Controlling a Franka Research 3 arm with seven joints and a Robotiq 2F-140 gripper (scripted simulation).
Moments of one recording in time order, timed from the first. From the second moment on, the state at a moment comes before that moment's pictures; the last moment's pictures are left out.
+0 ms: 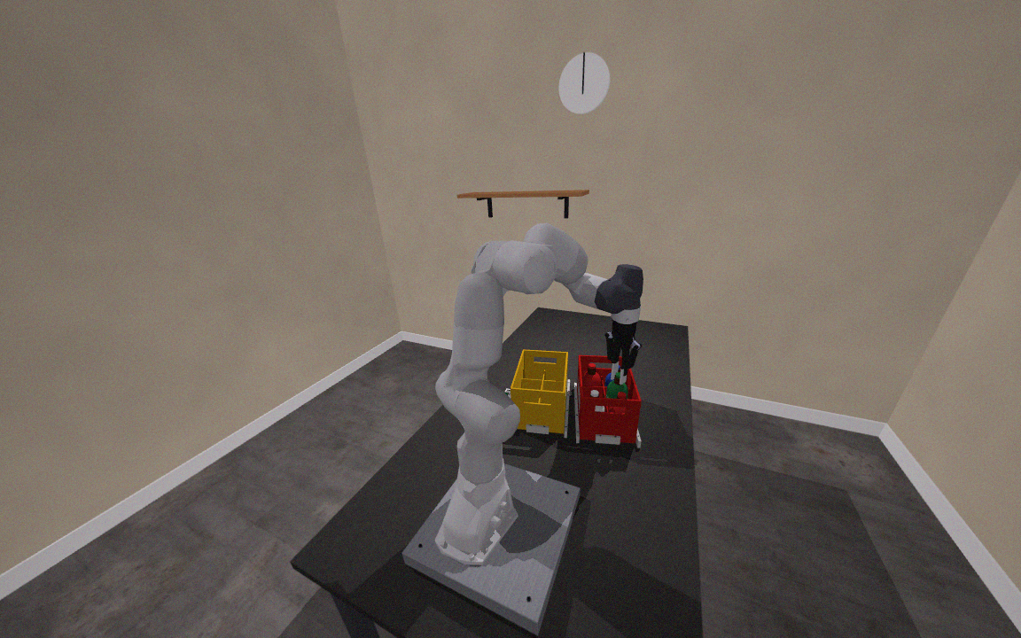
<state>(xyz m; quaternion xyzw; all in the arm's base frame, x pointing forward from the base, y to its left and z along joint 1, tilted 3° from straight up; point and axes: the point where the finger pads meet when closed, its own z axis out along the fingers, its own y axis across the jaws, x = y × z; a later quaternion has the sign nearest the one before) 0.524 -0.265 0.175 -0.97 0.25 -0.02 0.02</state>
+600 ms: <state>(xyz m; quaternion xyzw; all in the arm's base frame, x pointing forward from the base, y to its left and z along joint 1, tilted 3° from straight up) 0.524 -0.265 0.201 -0.97 0.25 -0.02 0.02</state>
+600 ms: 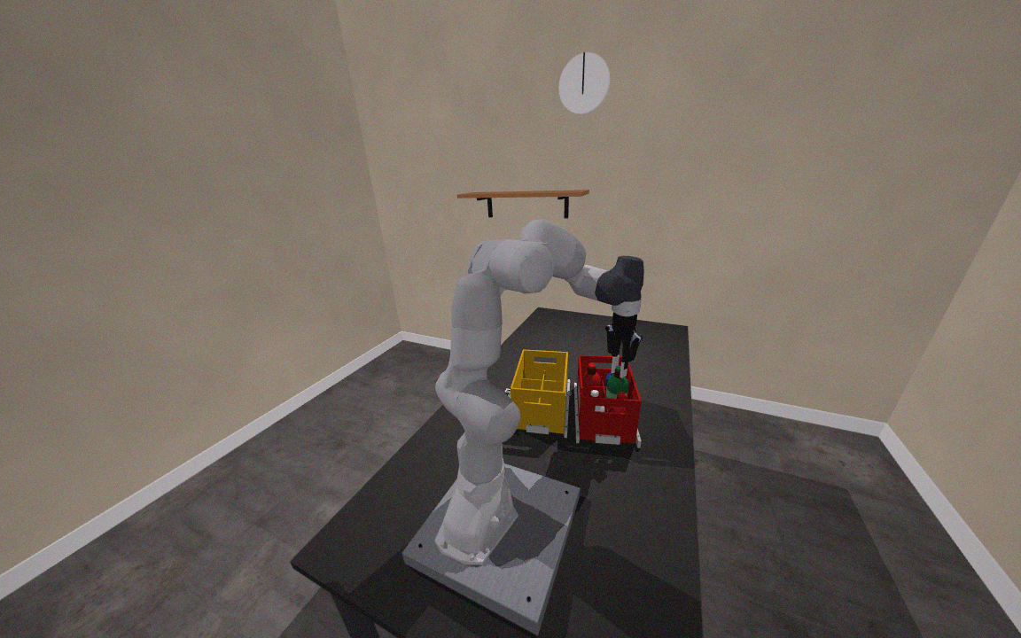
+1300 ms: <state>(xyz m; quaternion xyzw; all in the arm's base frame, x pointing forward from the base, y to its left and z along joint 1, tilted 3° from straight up) 0.523 -0.266 0.233 -0.97 0.25 -0.02 0.02</state>
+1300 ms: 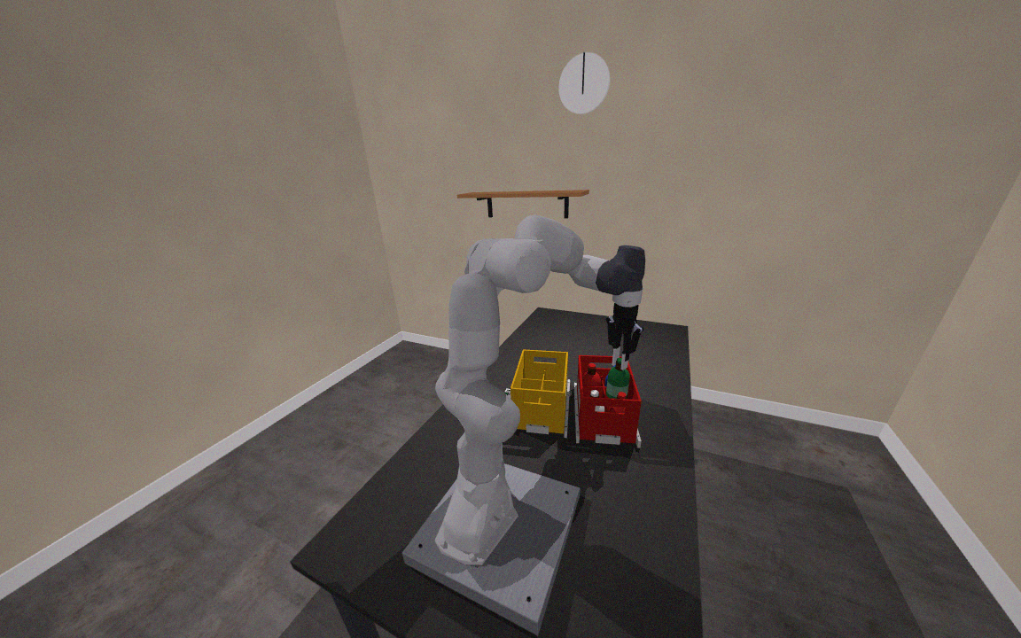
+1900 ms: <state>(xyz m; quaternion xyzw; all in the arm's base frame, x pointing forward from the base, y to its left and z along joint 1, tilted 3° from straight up) 0.522 -0.267 0.260 -0.97 0.25 -0.02 0.02</state>
